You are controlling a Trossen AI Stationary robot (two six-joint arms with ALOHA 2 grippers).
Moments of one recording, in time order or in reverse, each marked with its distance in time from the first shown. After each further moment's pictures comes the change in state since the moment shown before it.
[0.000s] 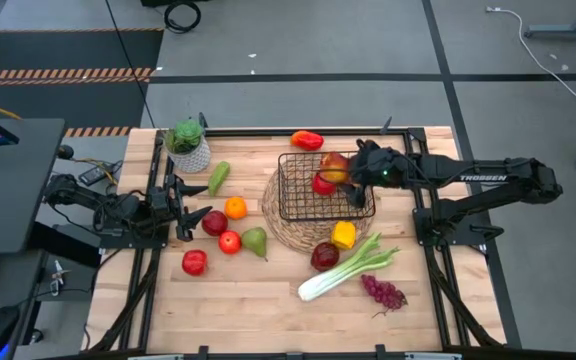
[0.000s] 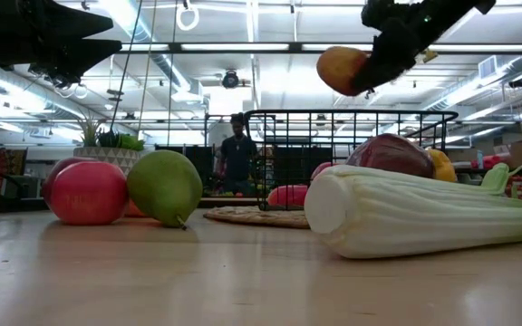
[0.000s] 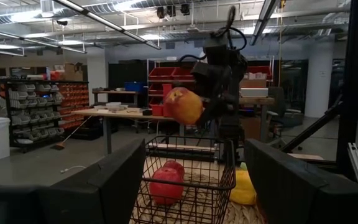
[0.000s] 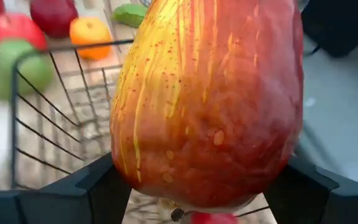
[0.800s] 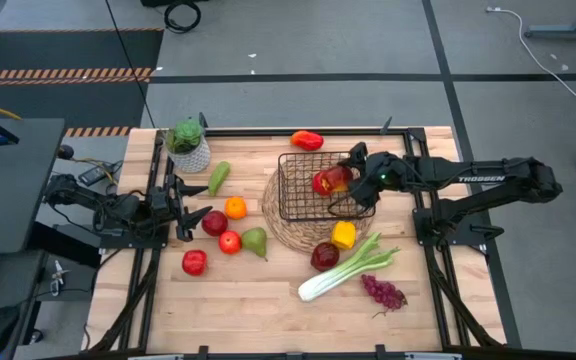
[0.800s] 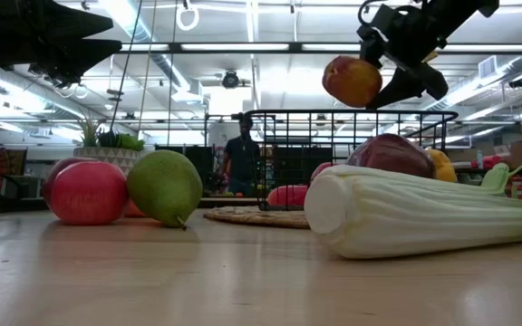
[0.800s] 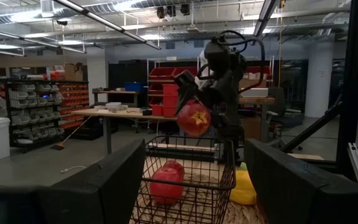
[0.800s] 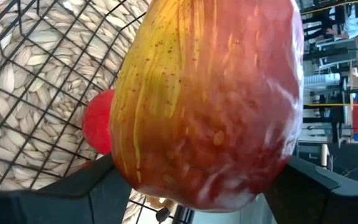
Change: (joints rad) left arm 0.000 0.000 0.000 0.000 0.000 0.000; right arm 0.017 0.011 -0.028 -0.007 0.050 -0.895
